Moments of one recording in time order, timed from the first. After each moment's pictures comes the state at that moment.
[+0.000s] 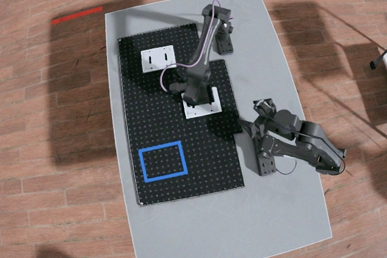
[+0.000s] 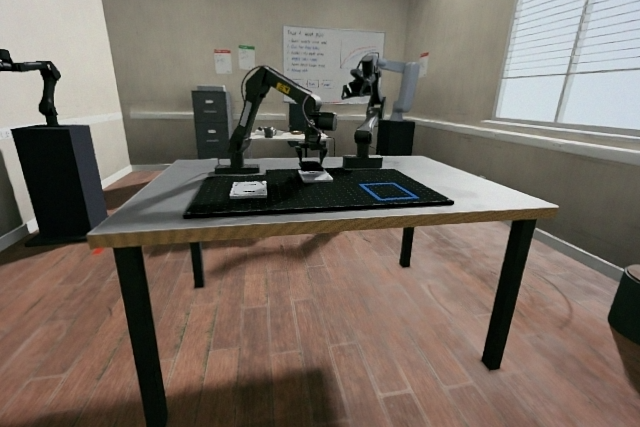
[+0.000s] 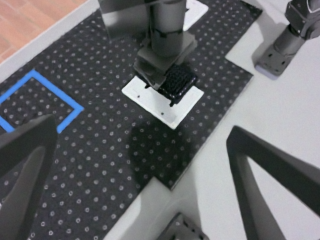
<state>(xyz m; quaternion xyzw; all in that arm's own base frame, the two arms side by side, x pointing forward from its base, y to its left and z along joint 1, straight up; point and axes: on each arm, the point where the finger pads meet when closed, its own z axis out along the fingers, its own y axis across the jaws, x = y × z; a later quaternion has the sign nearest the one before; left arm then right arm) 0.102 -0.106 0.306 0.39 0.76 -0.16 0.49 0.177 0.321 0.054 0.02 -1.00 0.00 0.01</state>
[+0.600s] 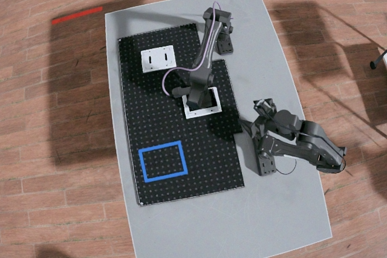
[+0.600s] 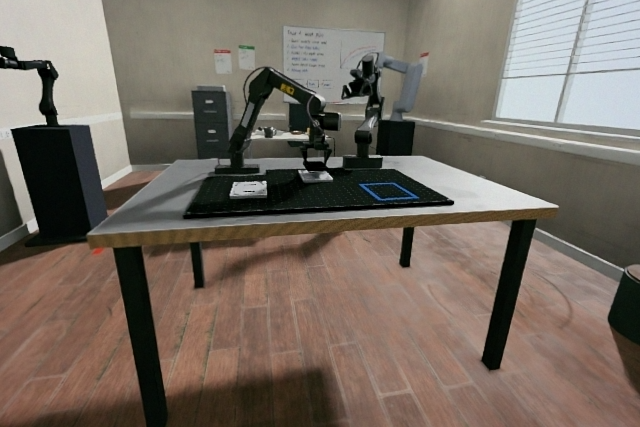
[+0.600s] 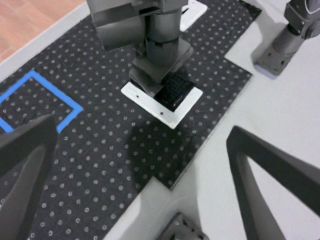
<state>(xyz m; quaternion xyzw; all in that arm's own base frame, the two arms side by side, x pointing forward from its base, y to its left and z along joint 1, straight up) 0.101 -0.106 0.306 0.39 0.76 -0.16 0.49 0.171 0.339 0.052 0.03 -1.00 0.00 0.00</state>
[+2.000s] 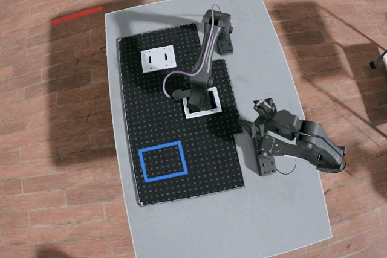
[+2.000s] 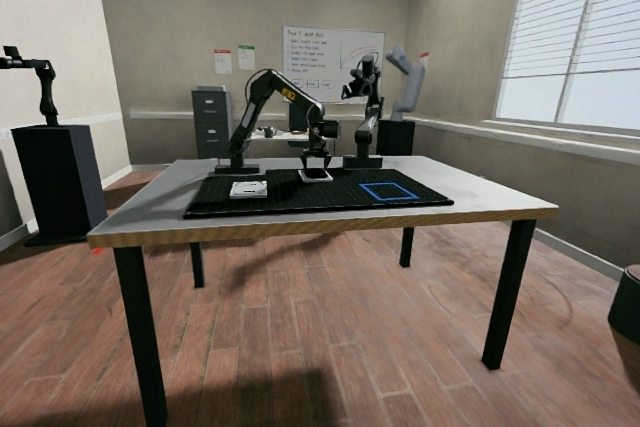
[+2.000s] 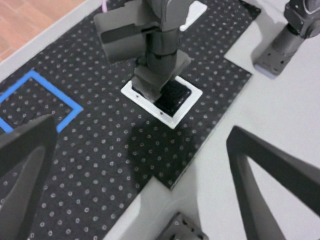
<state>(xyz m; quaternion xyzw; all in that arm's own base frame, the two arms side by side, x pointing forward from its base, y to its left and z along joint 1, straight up) 0.101 -0.106 0.306 0.39 0.76 -0.16 0.49 0.172 0.338 0.022 0.02 -1.00 0.00 0.00</state>
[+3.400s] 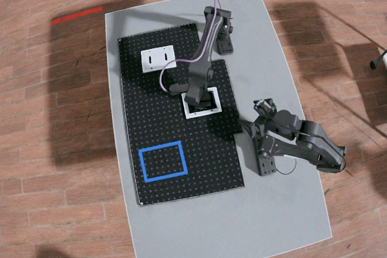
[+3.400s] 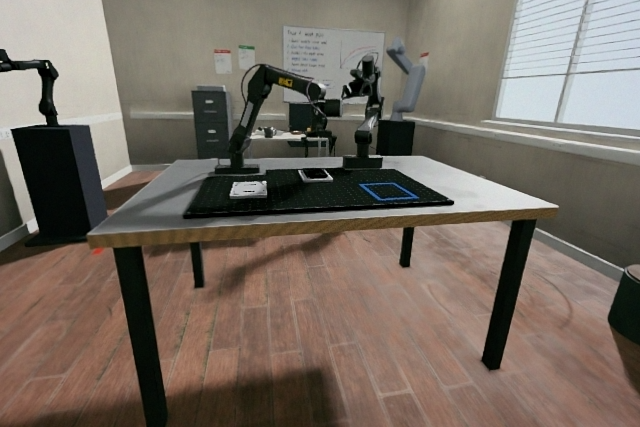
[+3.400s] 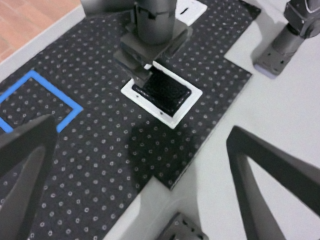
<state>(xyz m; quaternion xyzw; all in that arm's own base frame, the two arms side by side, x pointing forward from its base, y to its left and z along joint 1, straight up) 0.101 -0.106 0.306 0.39 0.76 -0.16 0.49 0.182 0.352 0.105 0.02 -1.00 -0.03 -0.01</state>
